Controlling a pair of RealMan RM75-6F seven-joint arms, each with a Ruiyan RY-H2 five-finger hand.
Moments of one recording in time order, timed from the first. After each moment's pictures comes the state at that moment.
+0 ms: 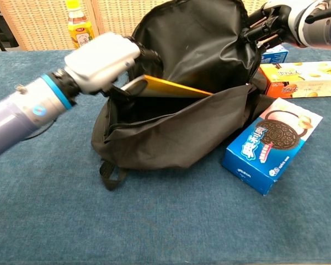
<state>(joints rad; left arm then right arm) -0.86 -1.89 -0.03 -0.77 1.70 1.37 -0.11 0.86 -1.46 0.49 -1.71 -0.36 1.07 -0.15</state>
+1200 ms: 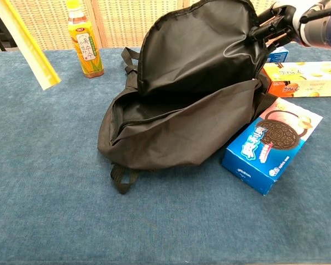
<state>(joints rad) -0.64 -1.39 -0.12 -0.98 1.57 1.52 -0.26 0.87 -1.51 0.51 -1.63 -0.33 1.11 -0.19</state>
